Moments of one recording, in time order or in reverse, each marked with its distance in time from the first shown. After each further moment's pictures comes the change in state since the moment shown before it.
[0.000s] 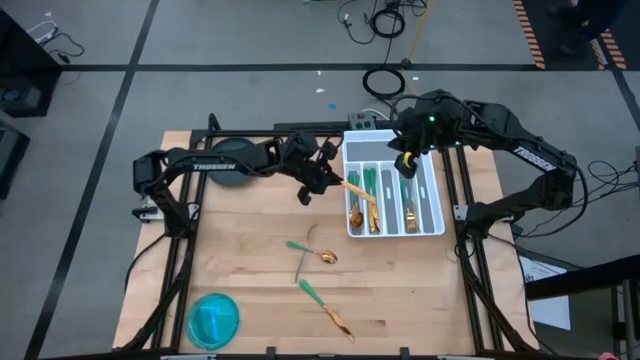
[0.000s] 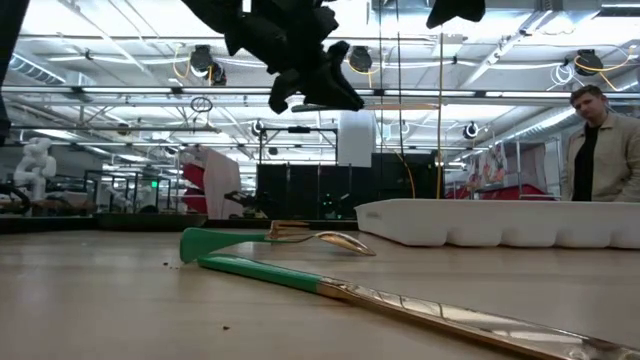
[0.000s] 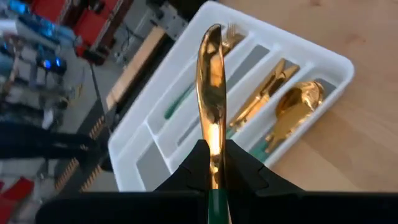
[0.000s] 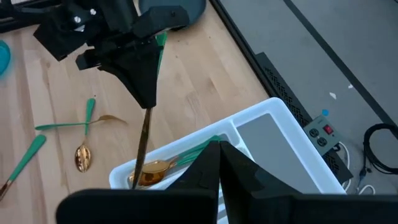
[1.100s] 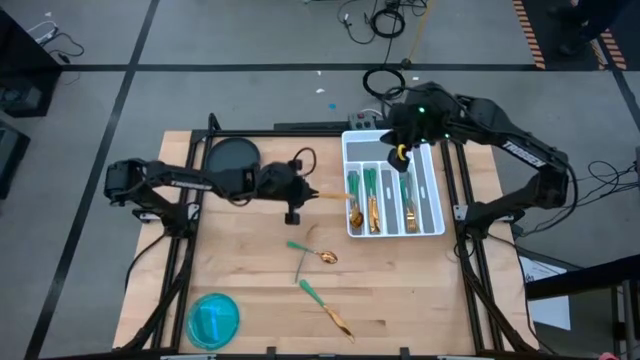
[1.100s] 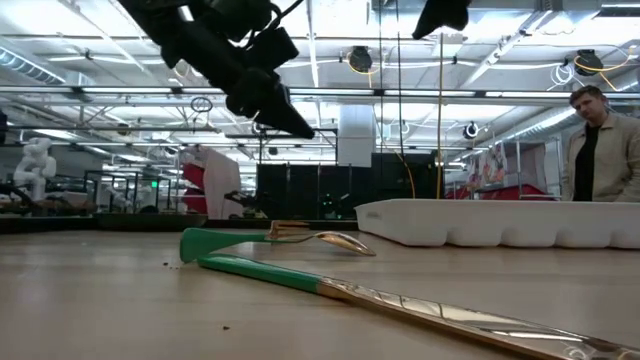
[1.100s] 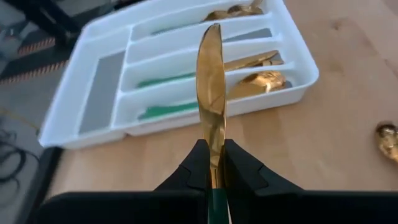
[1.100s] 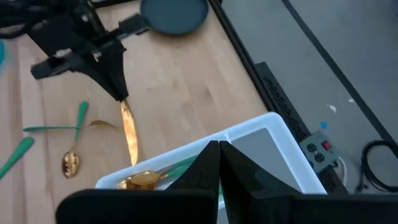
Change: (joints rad) left arm -0.117 -0.215 -0.427 0.219 -0.268 -0.708; right arm -0.060 0.052 0.000 0.066 -0.056 -0.104
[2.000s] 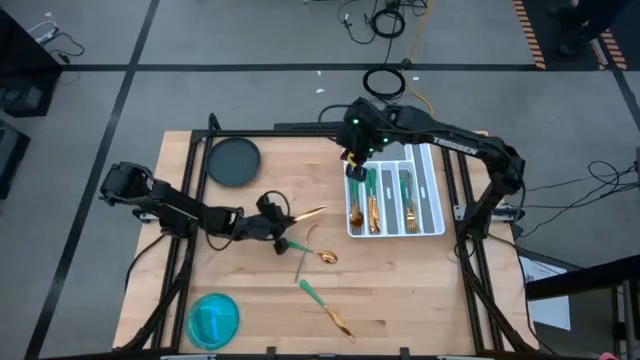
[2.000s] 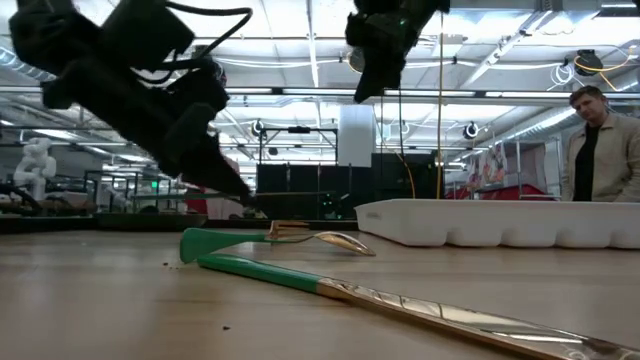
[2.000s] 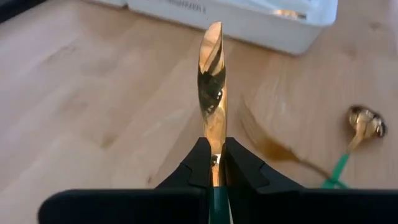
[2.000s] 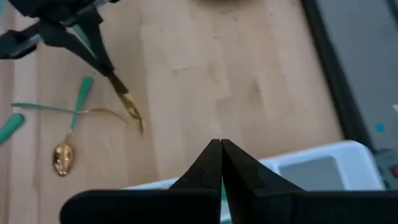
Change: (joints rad) left arm -0.339 0.001 -0.423 0.367 -0.462 -0.747; right arm 0.004 0.350 0.000 0.174 -0.154 -0.132
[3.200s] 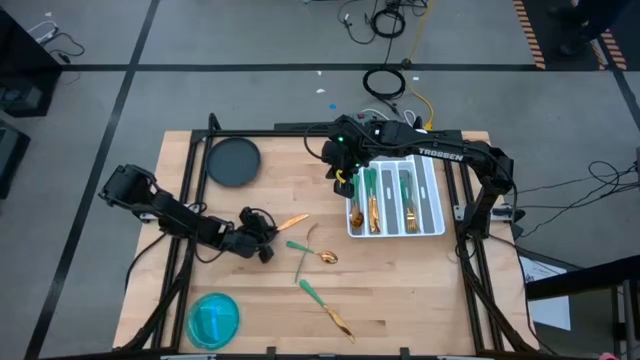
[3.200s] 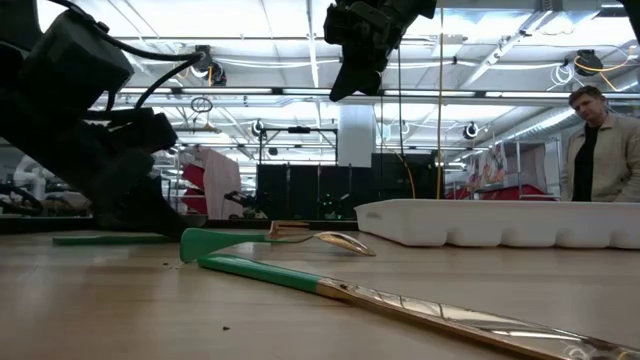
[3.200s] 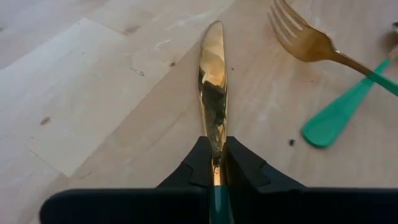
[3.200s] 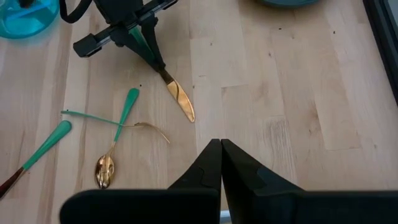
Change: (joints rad) left arm -0.179 0.053 -0.174 -0.009 -0.106 -0.303; right arm 0.100 0.073 0.000 0.095 -0.086 0.054
